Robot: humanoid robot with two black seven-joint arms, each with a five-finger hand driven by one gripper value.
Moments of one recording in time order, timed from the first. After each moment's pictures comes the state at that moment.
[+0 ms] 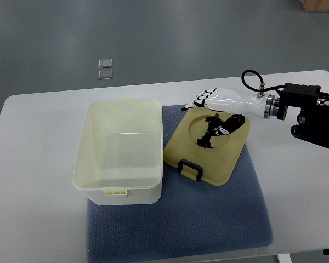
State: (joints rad) left arm 0.01 0.00 -0.08 -0.14 -0.06 -0.05 0.12; right arm 1.11 -0.52 -0.08 0.99 -1.36 -0.21 0.61
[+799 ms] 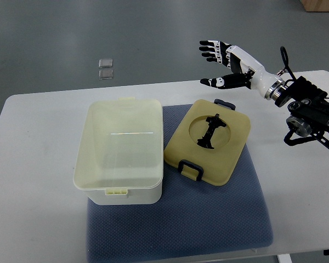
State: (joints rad) left arm 0.01 0.00 -0.08 -0.14 -0.06 -0.05 0.12; right arm 0.92 -0.39 0.31 0.80 -0.50 0.08 0.61
